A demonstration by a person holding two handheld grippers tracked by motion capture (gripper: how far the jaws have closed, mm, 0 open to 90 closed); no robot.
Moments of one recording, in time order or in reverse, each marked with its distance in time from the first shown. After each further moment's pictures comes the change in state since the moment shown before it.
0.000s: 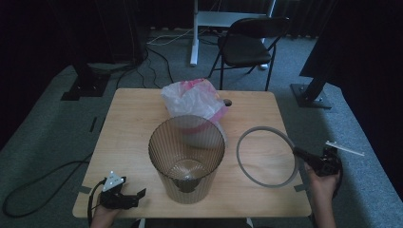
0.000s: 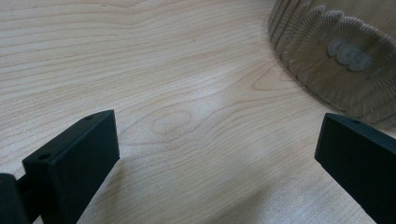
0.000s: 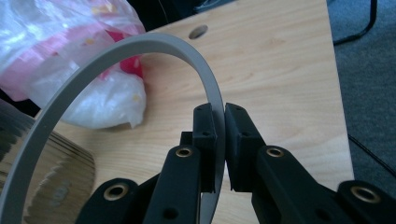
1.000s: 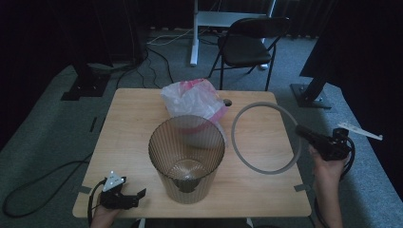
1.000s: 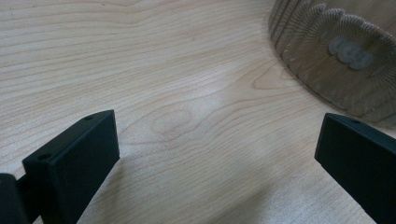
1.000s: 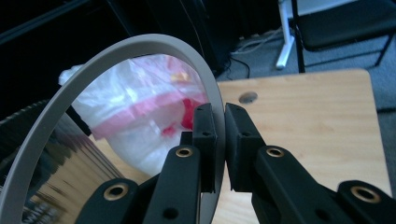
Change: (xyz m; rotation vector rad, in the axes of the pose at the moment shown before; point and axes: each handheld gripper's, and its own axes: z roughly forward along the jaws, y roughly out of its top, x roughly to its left) left arm 0.000 0.000 0.000 0.005 0.001 0.004; right arm 0.067 0.062 -0.031 -0.151 0.125 -0.132
